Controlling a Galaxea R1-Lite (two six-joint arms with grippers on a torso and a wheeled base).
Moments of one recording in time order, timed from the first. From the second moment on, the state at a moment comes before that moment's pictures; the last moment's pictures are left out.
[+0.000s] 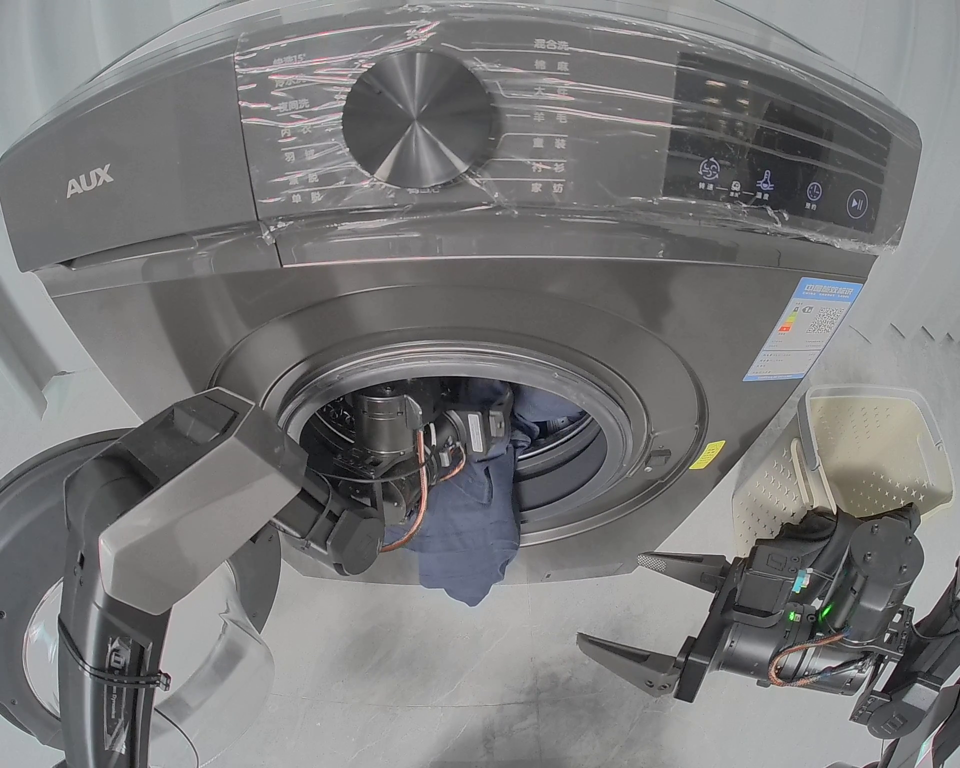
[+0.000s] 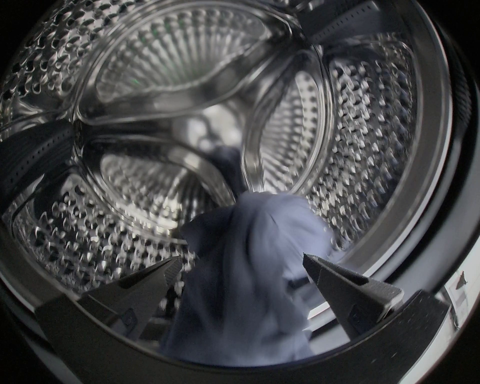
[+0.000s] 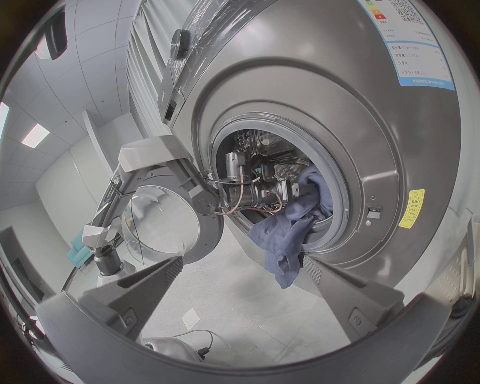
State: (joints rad) left arm -0.53 2.39 -1.32 -1.02 0.15 -0.15; right arm 0.74 1.76 -0.12 -1.50 0.17 0.07
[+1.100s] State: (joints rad) left arm -0.57 2.38 -1.14 -0.91 0.09 -0.11; right arm 0.74 1.76 -0.12 -1.50 0.17 0.07
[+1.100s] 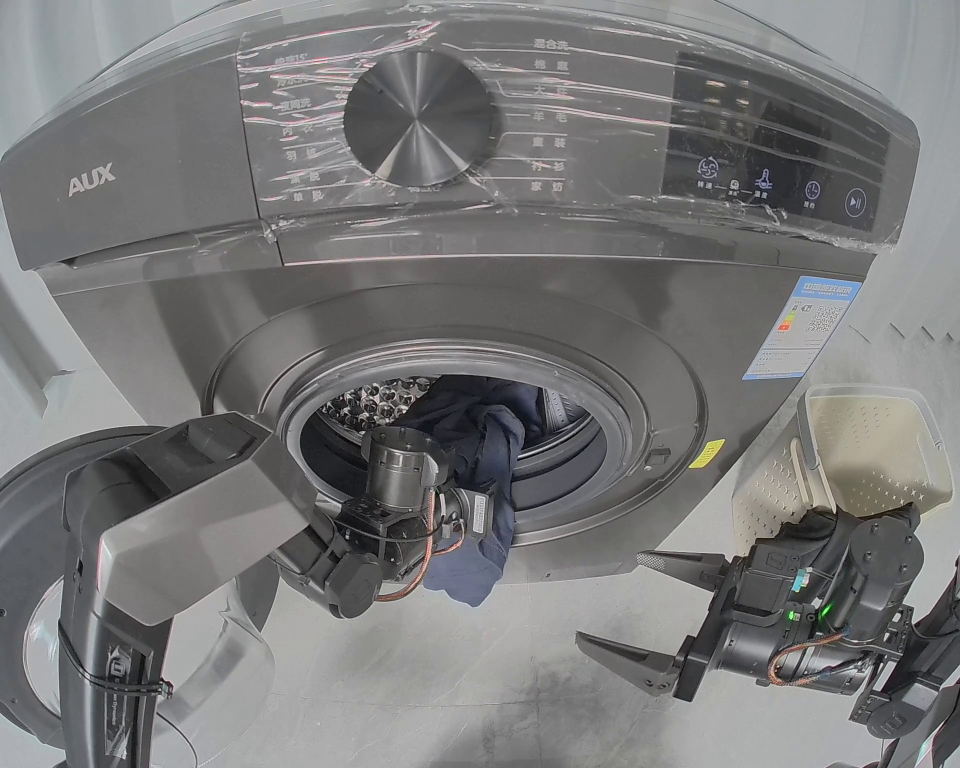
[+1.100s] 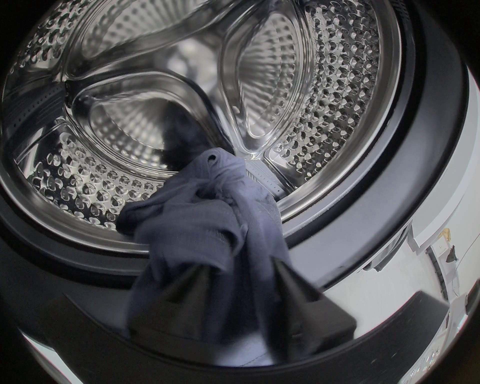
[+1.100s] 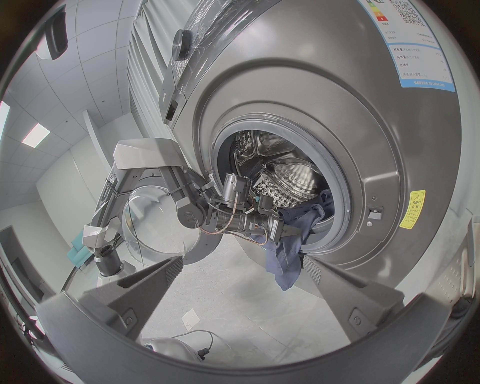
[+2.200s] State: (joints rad) left arm -0.52 2.55 -1.77 -1.05 0.25 -0.22; right arm 0.74 1.76 -0.13 -1.50 0.17 0.07
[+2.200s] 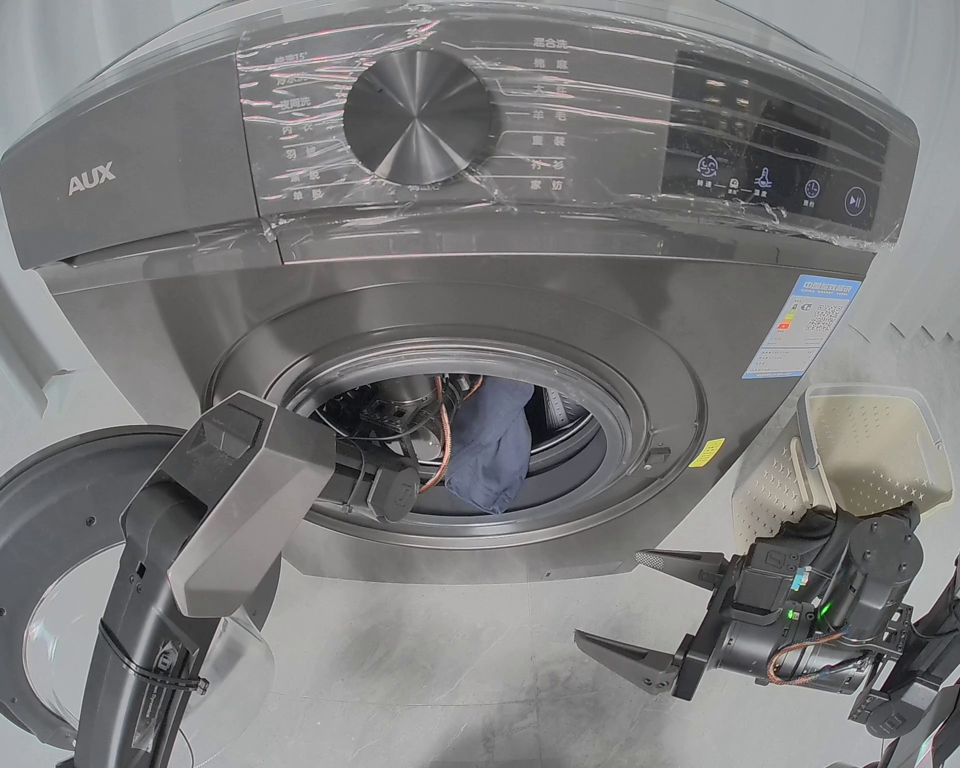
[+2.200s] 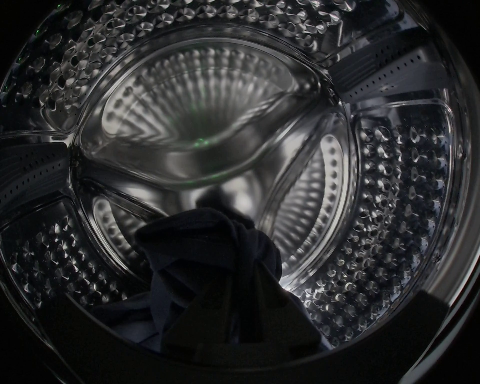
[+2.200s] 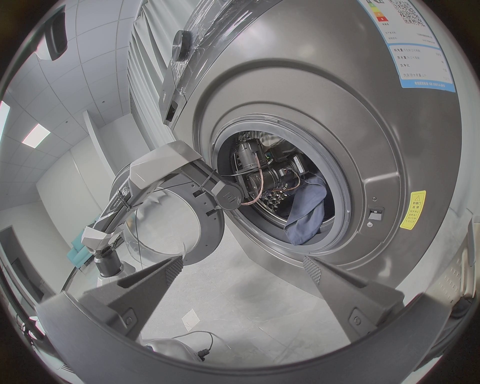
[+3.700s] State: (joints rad) left arm -0.54 2.49 -1.36 -0.99 0.14 -0.14; right arm 0.74 1.77 -0.13 -1.50 0.17 0.07
